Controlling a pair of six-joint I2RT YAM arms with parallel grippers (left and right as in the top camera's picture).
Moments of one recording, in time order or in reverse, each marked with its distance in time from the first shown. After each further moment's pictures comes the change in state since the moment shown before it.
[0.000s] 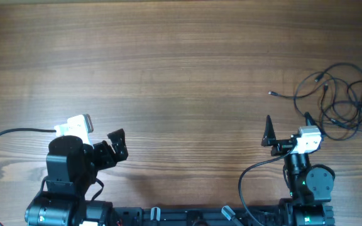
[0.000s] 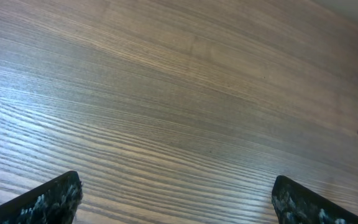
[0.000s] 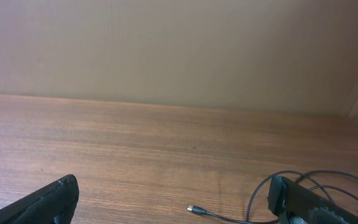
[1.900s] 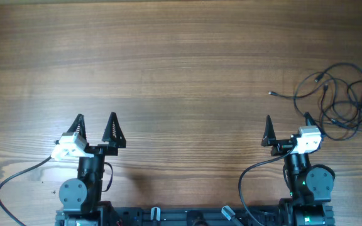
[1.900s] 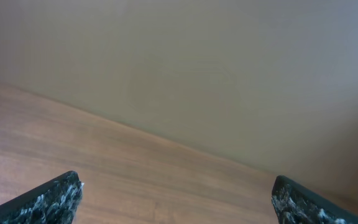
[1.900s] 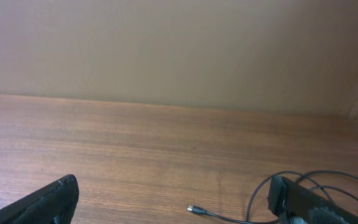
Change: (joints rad) left arm 0.092 -0.526 -0.713 1.056 0.001 0.007; right arm 0.000 0.000 0.000 0.000 0.000 0.000
